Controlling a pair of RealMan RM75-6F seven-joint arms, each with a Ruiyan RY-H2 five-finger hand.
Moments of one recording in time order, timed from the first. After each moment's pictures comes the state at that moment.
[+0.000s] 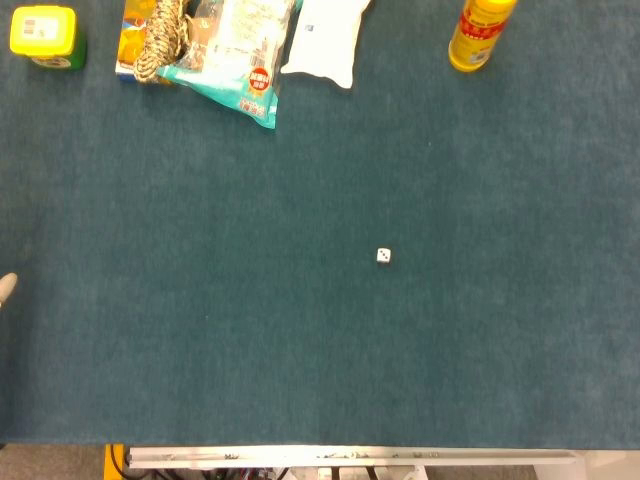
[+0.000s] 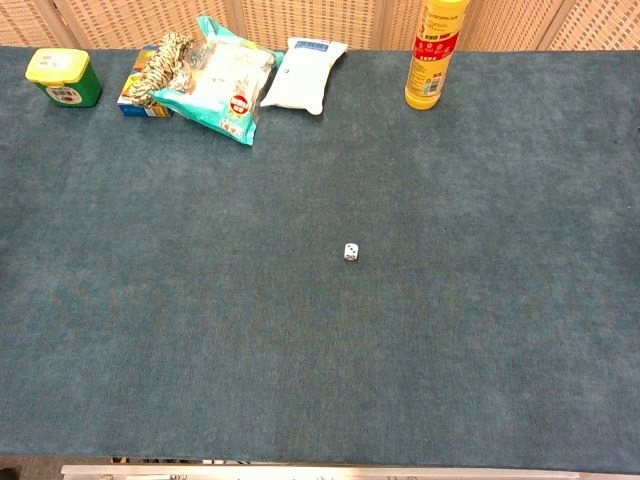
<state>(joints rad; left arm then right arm) -0.05 -1.14 -0.03 -1.58 1.53 1.54 -0.07 0.07 -1.09 0.02 -1.71 -1.58 1.48 -0.01</state>
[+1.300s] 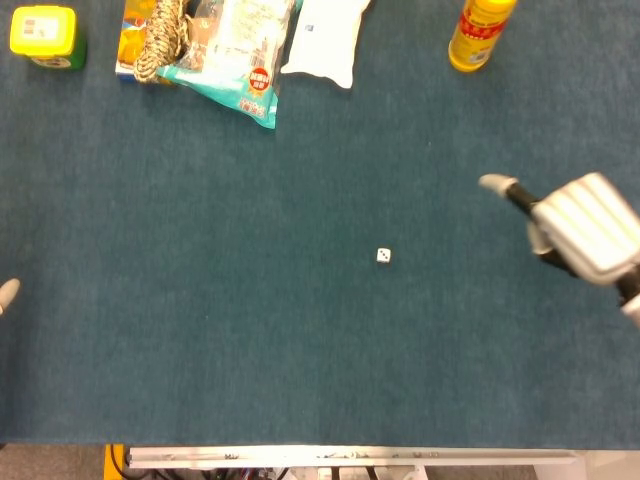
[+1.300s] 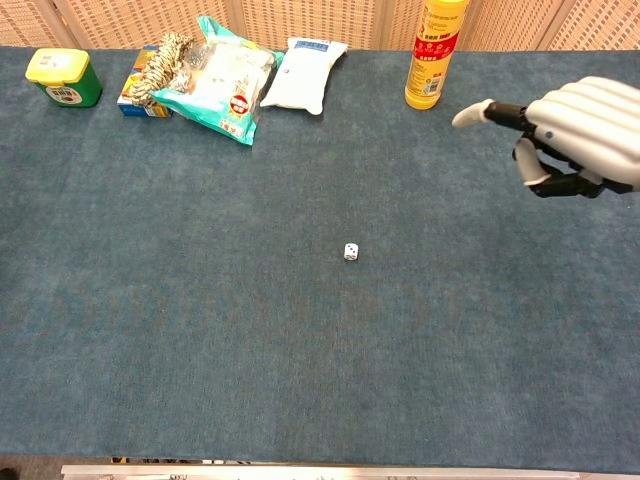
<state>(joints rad) -0.04 -1.13 -0.01 -1.58 1.57 1.56 -0.09 0.44 -1.09 0.10 -1.95 -1.50 0.98 -0.40</state>
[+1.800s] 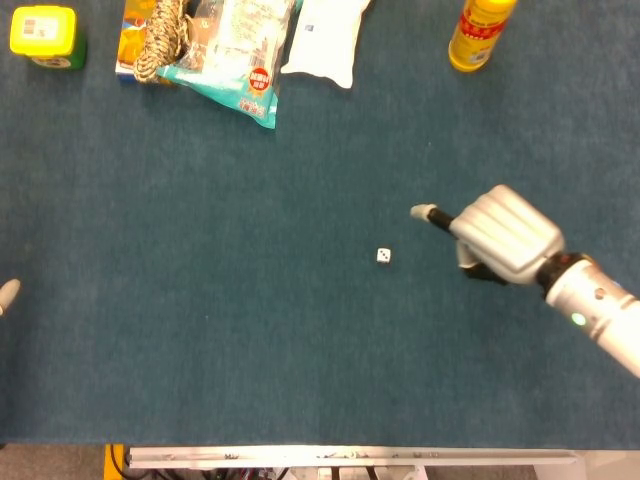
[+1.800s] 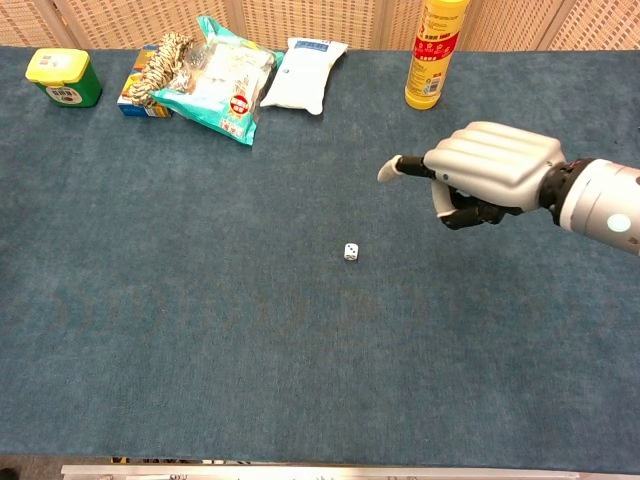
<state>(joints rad) -0.04 -1.13 -0.01 -1.57 1.58 1.56 -0.10 0.65 -1.20 0.11 -1.97 -1.19 0.76 -0.63</state>
